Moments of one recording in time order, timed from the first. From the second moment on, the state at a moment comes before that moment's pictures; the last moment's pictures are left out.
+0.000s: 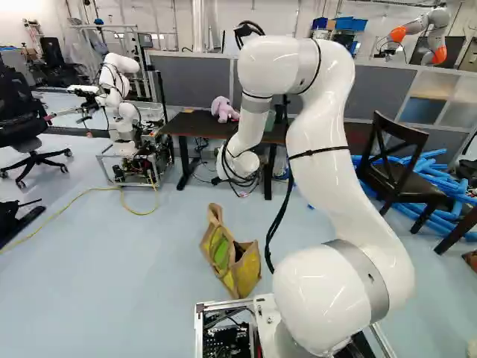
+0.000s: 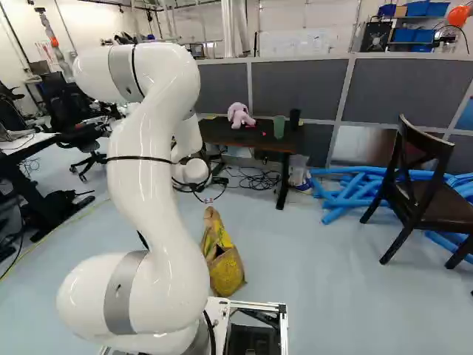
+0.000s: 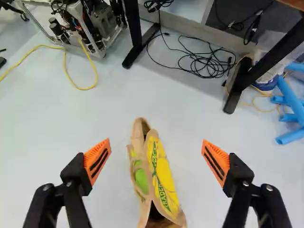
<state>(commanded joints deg) 9.8 -42.0 -52.9 -3.5 28.6 0.0</state>
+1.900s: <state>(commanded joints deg) 12.1 -63.2 -69.0 -3.5 18.7 -18.1</state>
